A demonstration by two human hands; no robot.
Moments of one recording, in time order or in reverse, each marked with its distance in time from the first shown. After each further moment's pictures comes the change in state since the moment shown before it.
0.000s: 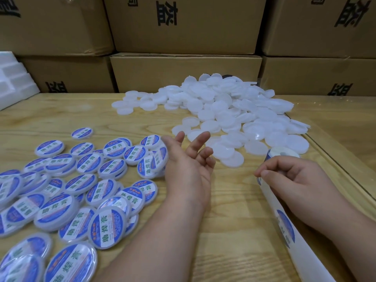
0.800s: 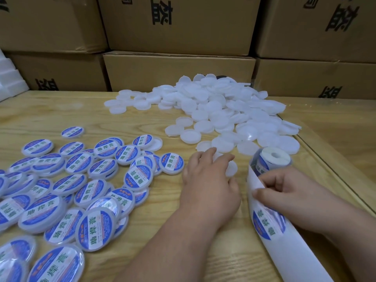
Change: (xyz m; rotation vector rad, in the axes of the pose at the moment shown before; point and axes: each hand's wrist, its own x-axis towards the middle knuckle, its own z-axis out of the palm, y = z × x) left_hand -0.019 -0.032 -0.014 1.850 -0.339 0.519; right_hand -0.002 -0.007 -0.013 -0.212 -0.349 0.125
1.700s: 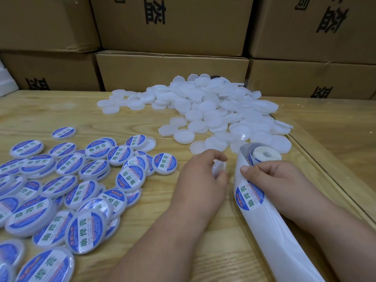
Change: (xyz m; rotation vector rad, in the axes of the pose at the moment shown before) left_hand 0.004 -0.002 -0.001 -0.370 0.066 -0.023; right_hand 0.012 0.007 0.007 0.232 0.245 0.044
